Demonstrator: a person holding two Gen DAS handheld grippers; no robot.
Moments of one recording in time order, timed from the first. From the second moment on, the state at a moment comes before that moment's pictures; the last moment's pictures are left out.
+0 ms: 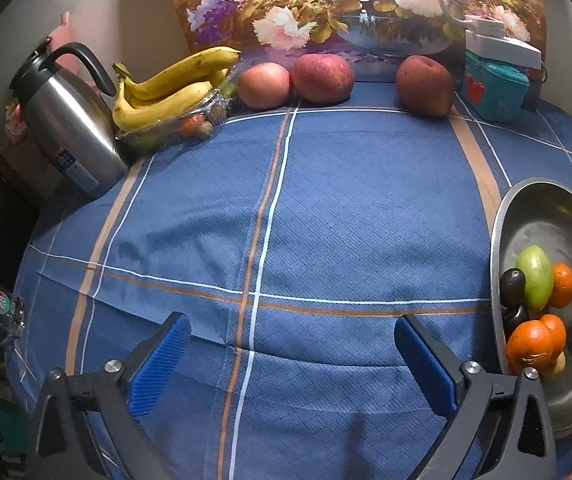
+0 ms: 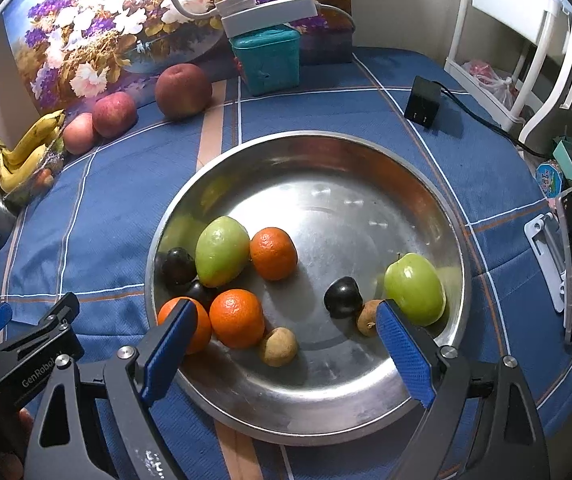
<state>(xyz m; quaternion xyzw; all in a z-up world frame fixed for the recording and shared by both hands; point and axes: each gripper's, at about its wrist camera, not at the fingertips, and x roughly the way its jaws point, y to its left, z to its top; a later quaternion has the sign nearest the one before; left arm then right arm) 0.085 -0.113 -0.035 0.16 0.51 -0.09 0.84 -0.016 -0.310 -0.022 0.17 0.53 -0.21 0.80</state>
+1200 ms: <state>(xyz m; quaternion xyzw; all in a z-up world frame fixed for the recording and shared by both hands) 0.063 -0.089 -0.038 0.14 0.53 -0.09 0.83 -0.022 -0.292 -0.018 0.16 0.54 -0.20 0.80</state>
